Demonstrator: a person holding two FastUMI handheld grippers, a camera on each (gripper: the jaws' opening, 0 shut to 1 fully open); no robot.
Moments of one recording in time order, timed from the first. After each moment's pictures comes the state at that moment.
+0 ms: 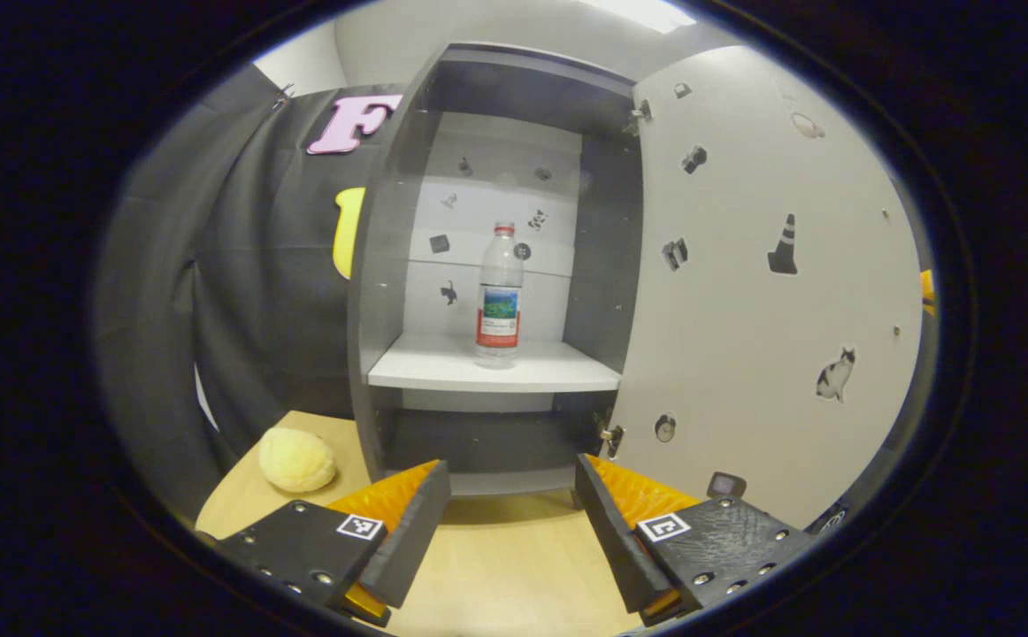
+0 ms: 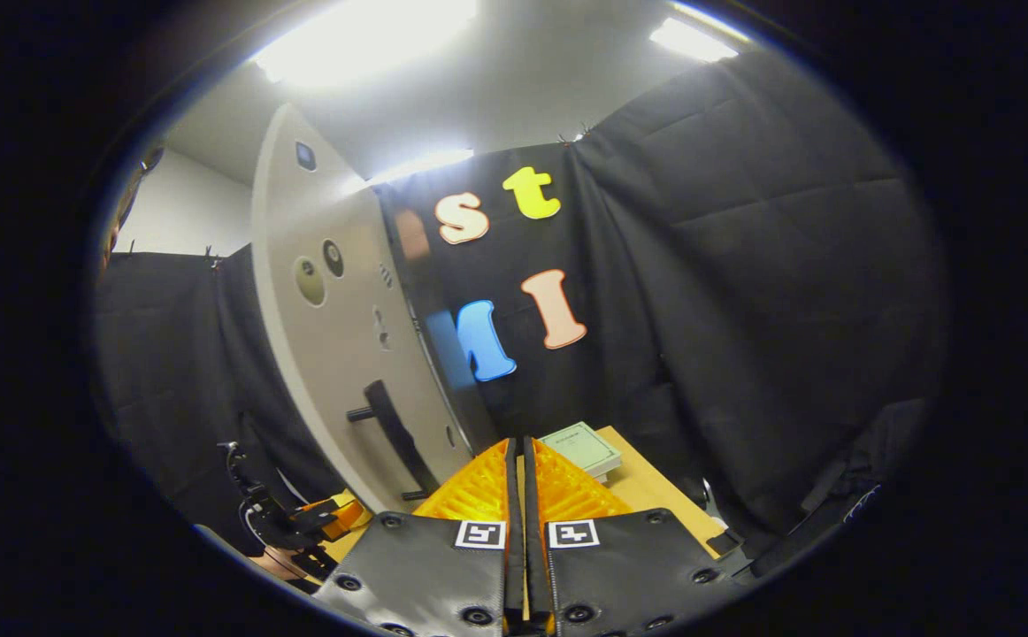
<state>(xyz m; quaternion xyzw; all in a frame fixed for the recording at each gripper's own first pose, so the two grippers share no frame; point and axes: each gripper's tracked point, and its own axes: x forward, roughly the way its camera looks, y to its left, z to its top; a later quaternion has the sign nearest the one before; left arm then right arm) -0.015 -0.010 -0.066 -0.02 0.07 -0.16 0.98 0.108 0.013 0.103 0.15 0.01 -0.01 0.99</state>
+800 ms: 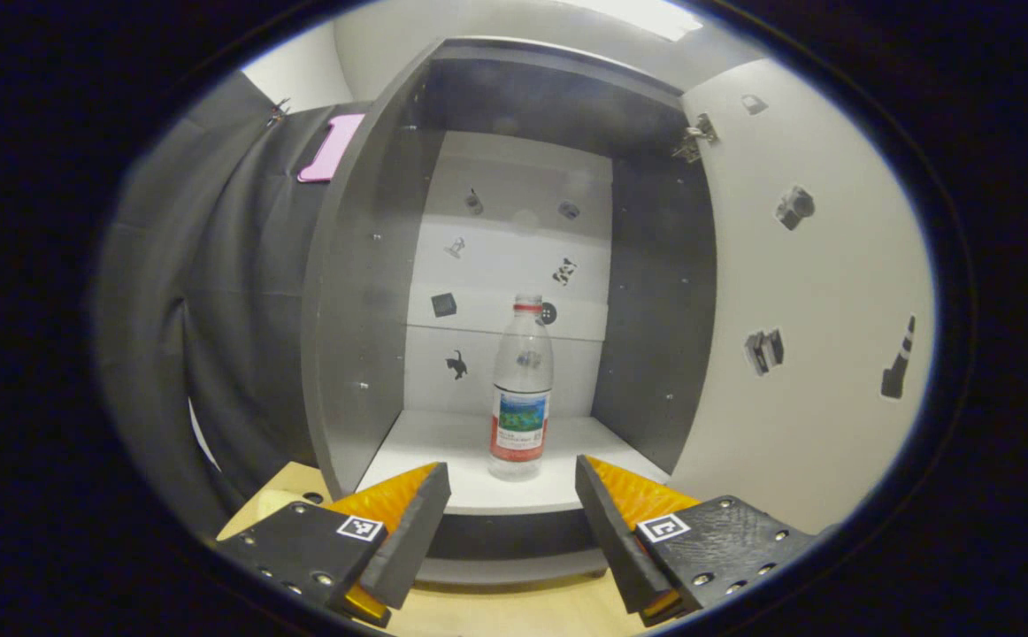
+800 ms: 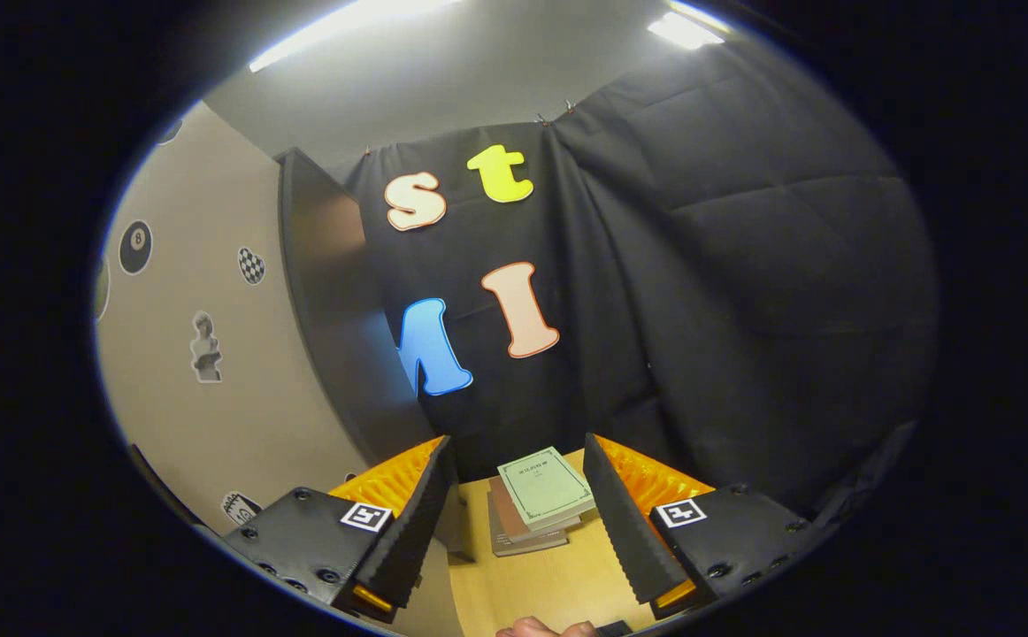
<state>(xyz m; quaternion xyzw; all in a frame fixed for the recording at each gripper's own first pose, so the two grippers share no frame) 0.038 -0.005 -0.032 -0.02 0.03 -0.11 0.99 0.279 -0.037 0.084 0.12 0.03 -0.03 0.99</state>
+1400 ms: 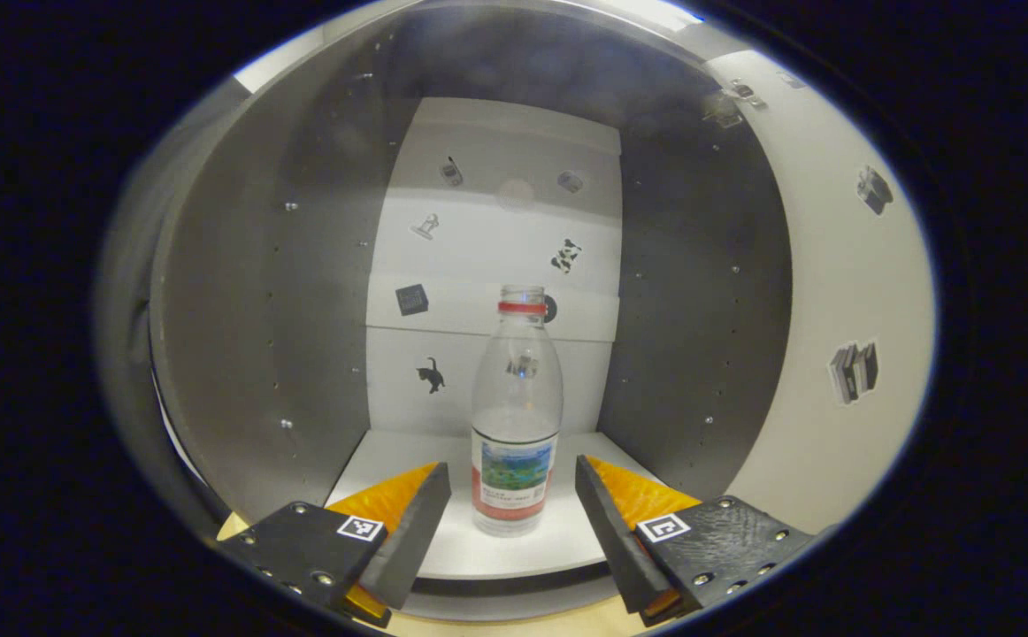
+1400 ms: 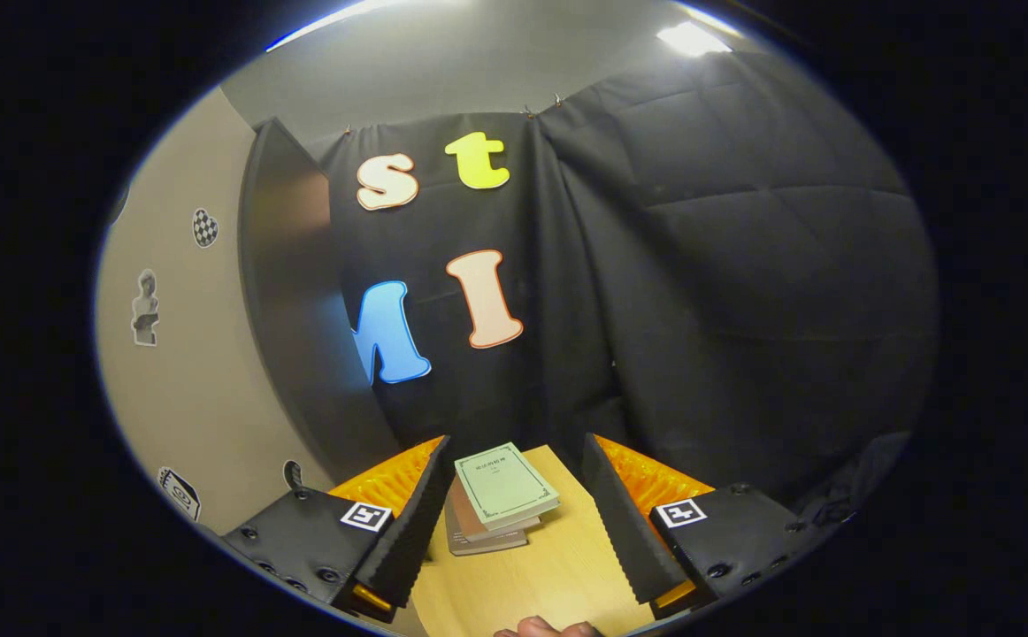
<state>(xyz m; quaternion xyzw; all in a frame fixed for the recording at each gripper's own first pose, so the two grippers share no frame) 0.095 -0.034 -0.031 -0.01 0.03 -0.15 0.99 0.291 -0.071 0.060 0.11 0.04 -0.09 0.99</state>
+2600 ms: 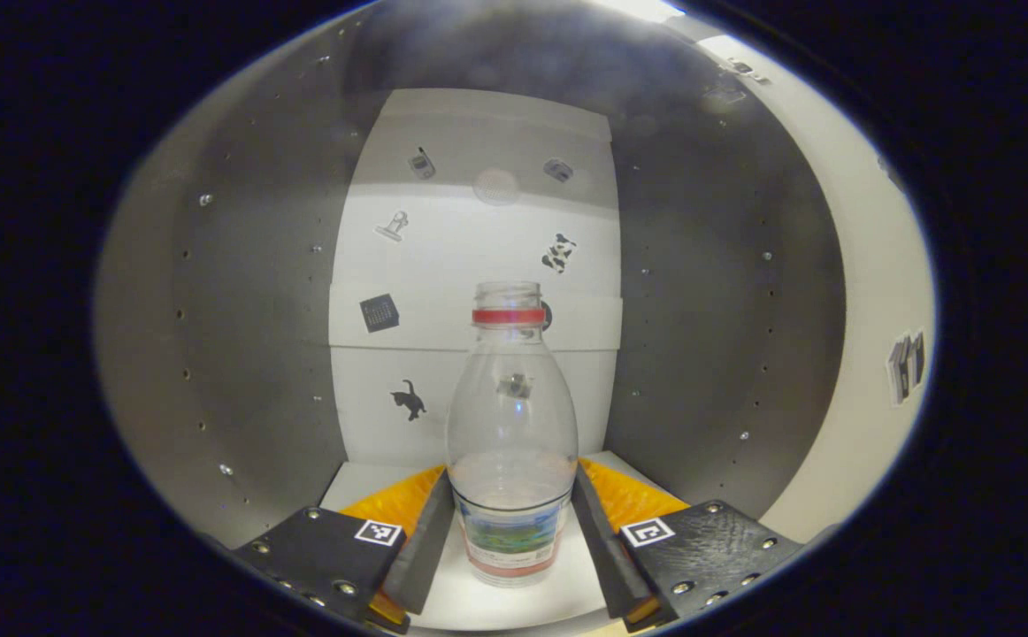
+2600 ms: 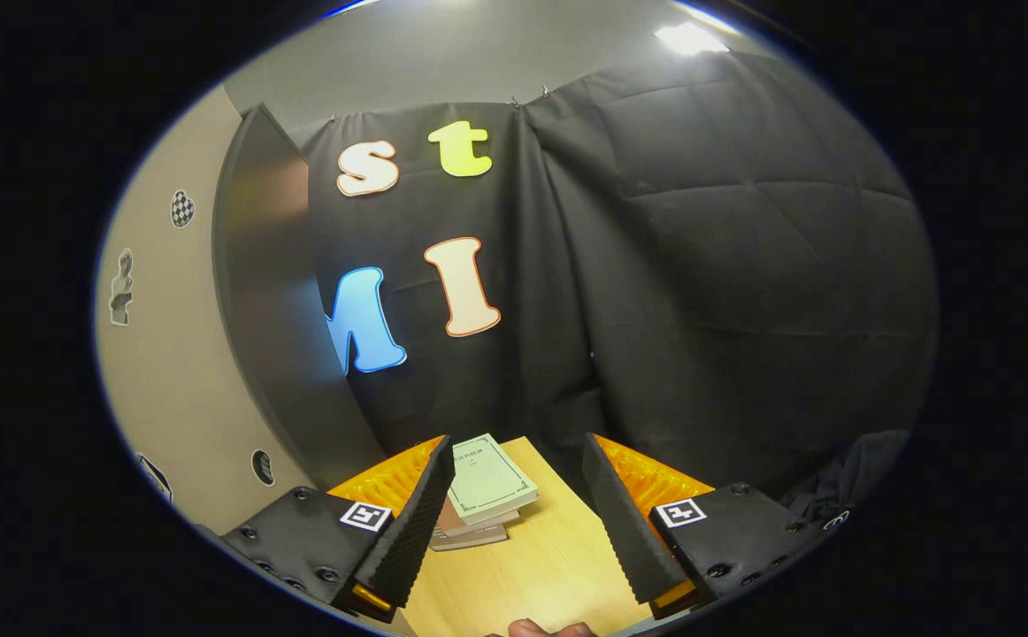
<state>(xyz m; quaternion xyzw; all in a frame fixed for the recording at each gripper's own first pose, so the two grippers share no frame) 0.159 -0.061 -0.028 0.01 0.02 -0.17 0.99 0.301 -0.083 0.044 0.10 0.06 -0.12 0.99</state>
